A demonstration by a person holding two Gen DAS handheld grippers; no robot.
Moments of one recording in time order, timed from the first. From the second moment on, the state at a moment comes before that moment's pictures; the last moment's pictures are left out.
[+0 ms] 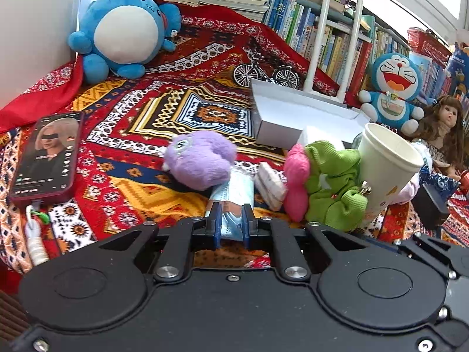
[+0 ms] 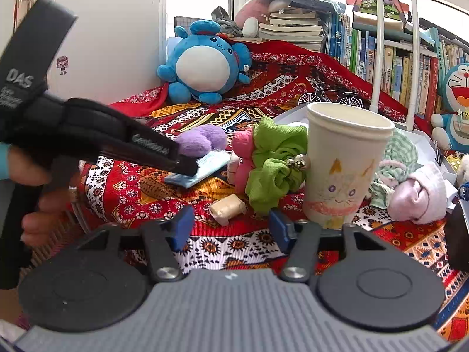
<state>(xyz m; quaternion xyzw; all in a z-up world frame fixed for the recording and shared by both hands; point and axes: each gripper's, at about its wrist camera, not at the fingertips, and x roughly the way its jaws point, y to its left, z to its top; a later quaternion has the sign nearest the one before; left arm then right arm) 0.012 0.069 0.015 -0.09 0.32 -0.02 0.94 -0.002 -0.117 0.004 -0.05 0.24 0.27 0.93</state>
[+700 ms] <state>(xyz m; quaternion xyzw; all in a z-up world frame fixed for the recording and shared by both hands) 0.014 0.068 0.013 -0.05 0.31 -0.01 0.95 0.004 -0.104 0.000 -0.06 0.23 0.27 0.93</state>
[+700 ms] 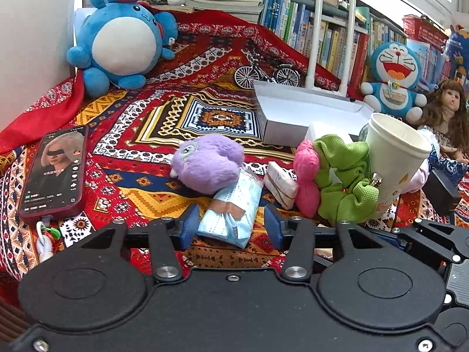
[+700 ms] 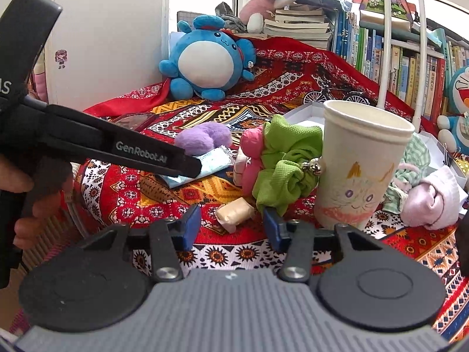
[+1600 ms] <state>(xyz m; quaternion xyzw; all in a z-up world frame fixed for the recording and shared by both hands) 0.024 0.078 0.005 -0.07 0.32 -0.01 0.94 -0.004 -0.092 -0.006 -0.07 0.21 0.23 0.95</state>
